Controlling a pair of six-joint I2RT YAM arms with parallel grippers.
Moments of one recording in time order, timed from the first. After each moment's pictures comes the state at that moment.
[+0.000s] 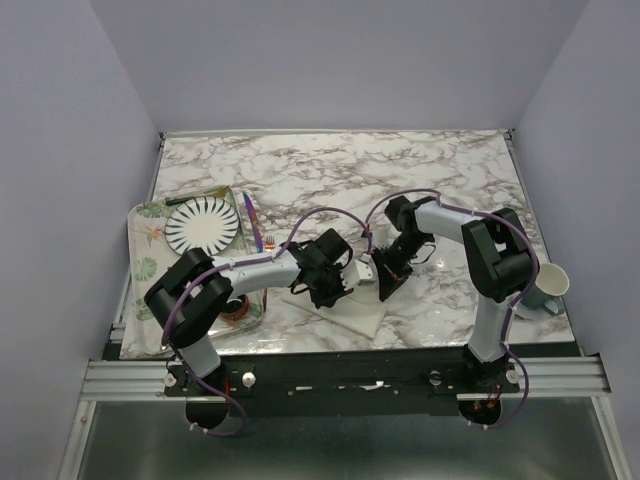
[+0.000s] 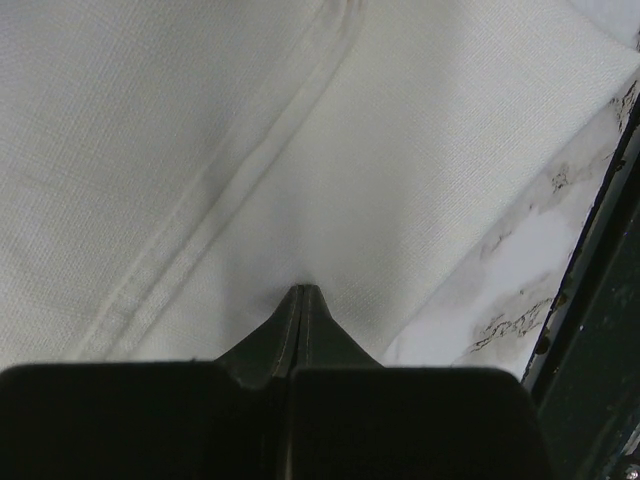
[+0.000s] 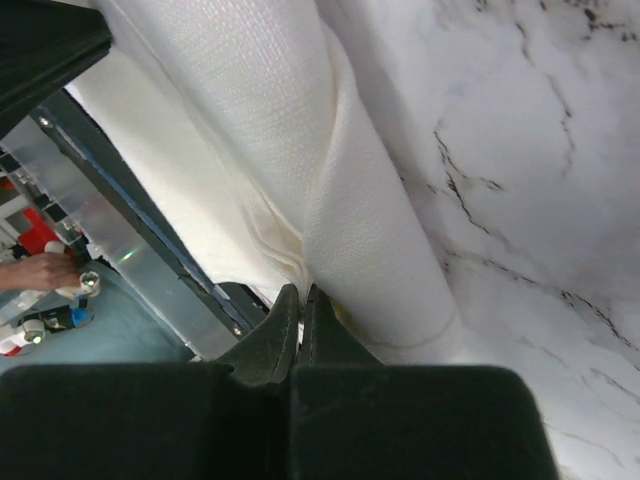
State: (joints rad) left arm -0.88 1.68 0.96 -0.44 0.35 0.39; right arm 0.42 1.93 1.18 -0.98 -0.67 -0.24
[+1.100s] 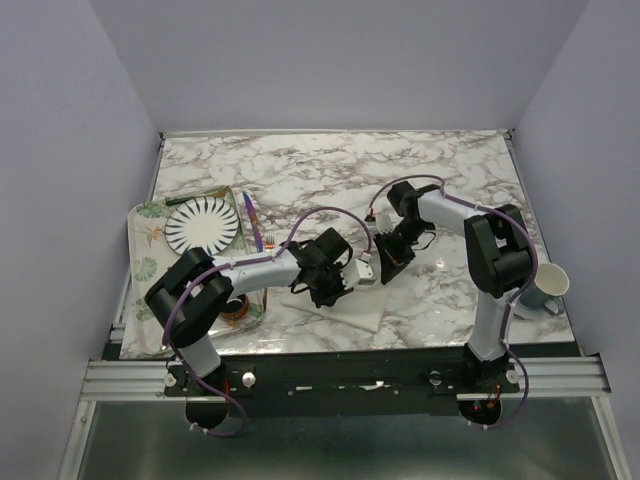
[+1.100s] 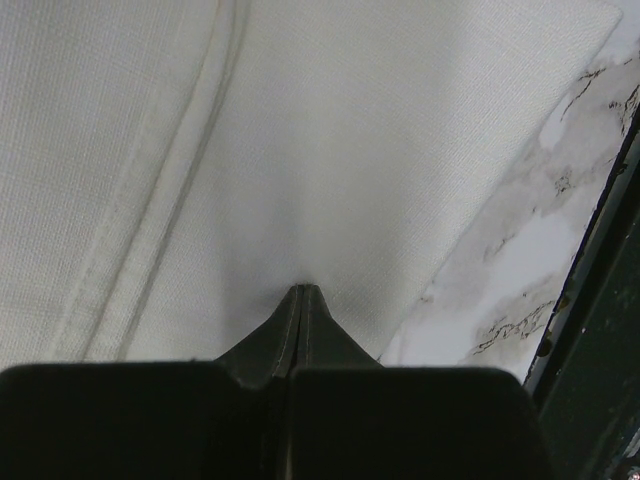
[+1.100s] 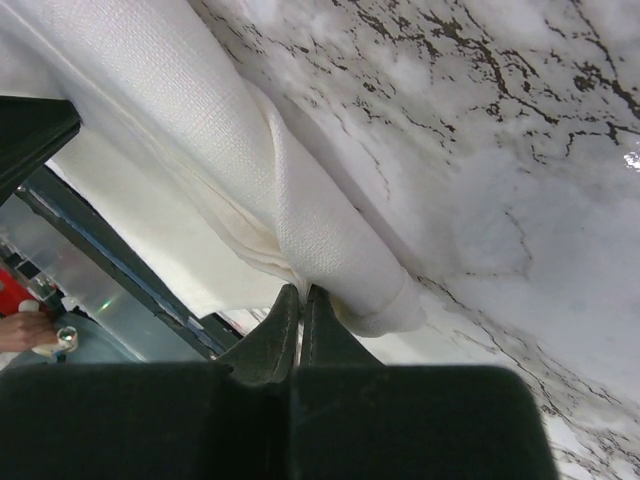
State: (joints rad) left arm -0.87 1.68 0.96 -0.44 0.35 0.39; right arm 0.38 1.96 1.30 -0.98 -0.55 -0.19
